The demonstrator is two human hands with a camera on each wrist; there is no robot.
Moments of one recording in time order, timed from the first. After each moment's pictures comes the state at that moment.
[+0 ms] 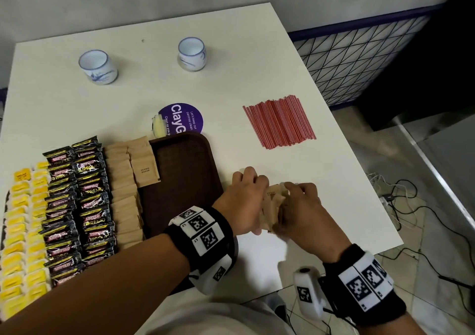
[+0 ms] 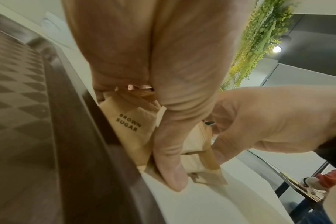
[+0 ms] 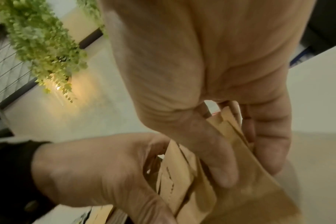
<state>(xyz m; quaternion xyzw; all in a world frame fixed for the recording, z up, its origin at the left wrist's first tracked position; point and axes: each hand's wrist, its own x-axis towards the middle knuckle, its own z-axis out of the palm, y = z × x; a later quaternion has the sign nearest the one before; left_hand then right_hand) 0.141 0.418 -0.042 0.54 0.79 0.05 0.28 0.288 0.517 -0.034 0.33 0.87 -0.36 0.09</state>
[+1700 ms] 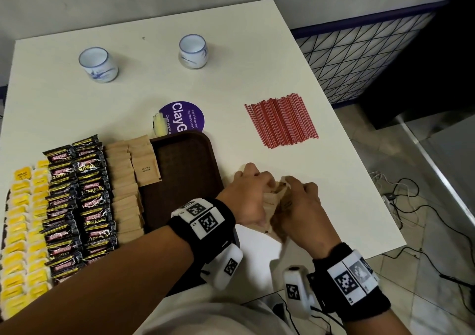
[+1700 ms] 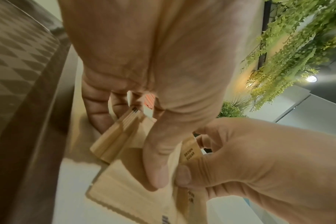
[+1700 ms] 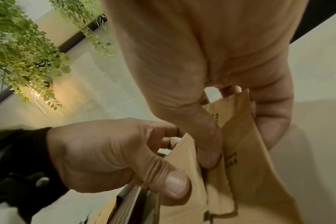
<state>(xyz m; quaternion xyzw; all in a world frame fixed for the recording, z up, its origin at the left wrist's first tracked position) 0.132 0.427 -0.034 0.47 0.78 0.11 0.40 0.273 0.507 -0.028 0.41 0.82 -0.40 0.06</state>
